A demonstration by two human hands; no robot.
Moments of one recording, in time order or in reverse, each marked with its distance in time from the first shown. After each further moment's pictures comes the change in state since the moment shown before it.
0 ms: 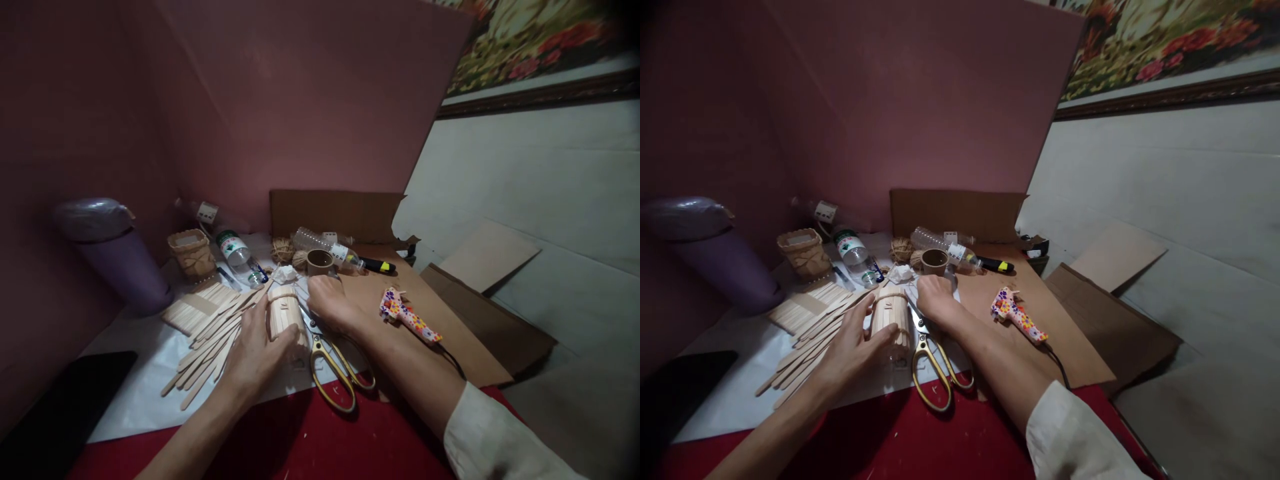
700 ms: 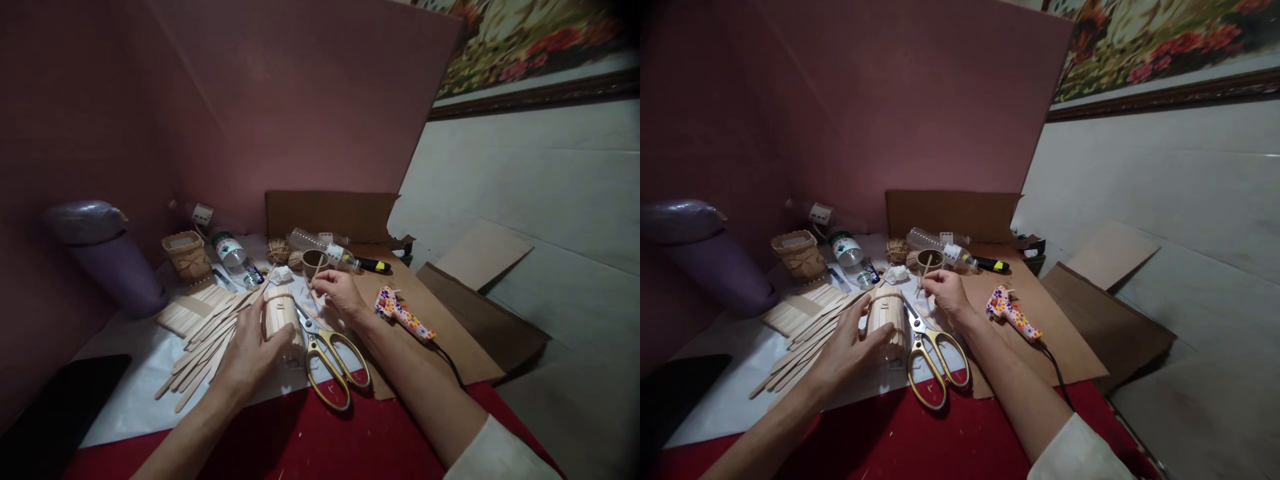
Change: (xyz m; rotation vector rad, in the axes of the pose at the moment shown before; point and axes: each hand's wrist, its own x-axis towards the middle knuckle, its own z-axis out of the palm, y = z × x) left_hand 0.003 -0.008 0.002 -0.017 -0.021 0.052; right_hand -0.012 0.038 0.018 1.248 0.283 -0.001
